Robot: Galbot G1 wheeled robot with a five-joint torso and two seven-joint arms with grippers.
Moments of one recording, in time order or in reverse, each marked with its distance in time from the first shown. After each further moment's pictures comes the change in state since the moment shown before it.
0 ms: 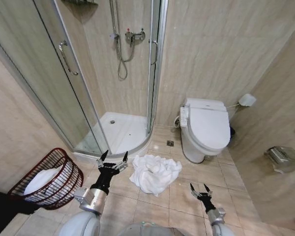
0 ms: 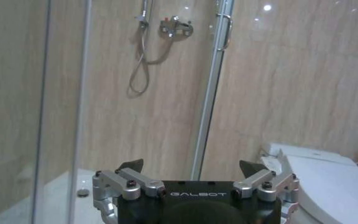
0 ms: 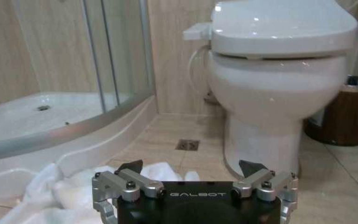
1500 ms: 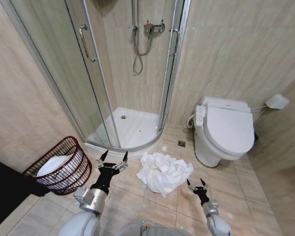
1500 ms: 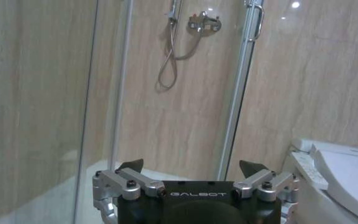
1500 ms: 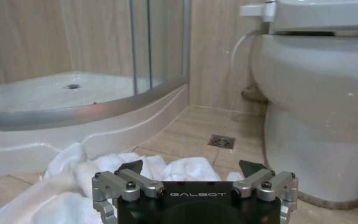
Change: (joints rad) left arm 0.000 0.000 0.000 0.000 0.000 0.000 0.000; right arm 0.073 0.011 -0.054 -0.009 -0.116 -0.039 0.082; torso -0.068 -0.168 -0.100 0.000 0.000
